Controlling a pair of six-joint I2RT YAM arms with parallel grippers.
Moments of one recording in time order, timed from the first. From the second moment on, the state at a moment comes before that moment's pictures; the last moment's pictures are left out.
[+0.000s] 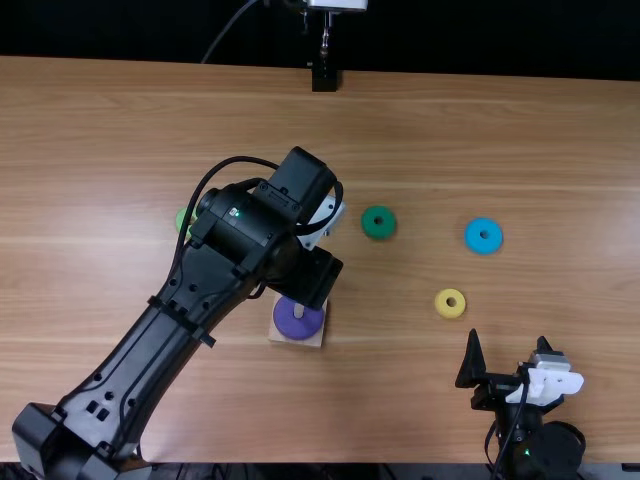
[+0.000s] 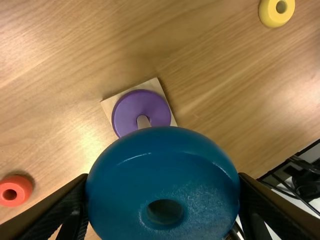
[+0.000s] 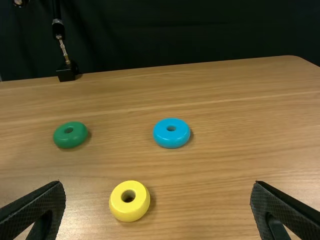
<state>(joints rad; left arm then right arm) -0.60 1.81 1.88 -1.35 0.14 -0.14 -0.03 0.02 0.08 -0.25 0.03 0.04</state>
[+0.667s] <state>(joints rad) -0.60 1.81 1.83 -1.35 0.15 -0.15 -0.03 0.02 0.08 -0.25 0.03 0.04</state>
